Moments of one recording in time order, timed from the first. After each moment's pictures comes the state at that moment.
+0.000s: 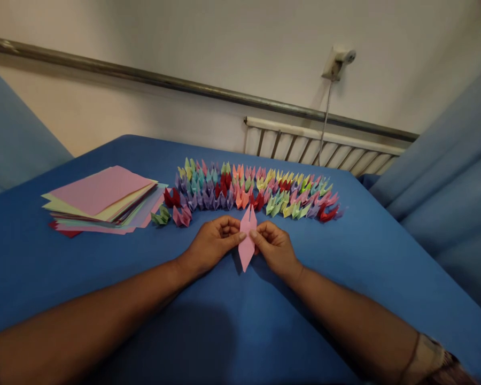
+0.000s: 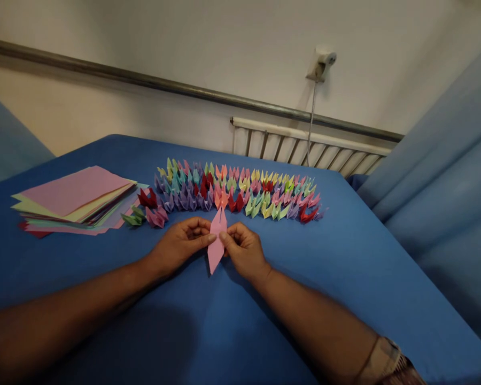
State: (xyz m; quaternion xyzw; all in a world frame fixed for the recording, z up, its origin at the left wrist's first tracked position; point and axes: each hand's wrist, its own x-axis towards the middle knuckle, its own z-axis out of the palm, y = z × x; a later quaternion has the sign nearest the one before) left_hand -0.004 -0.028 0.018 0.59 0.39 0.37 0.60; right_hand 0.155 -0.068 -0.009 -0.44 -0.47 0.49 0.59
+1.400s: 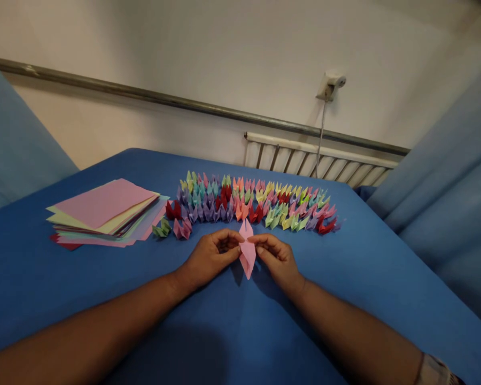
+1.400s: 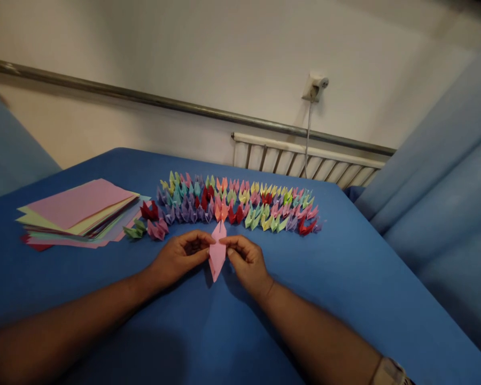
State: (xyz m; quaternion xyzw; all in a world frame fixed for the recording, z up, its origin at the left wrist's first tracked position) left_hand -0.013 -0.025 0.016 0.67 0.36 0.37 0.54; right_hand 0.161 -0.071 -0.009 -0.40 -0.51 0.46 0.60
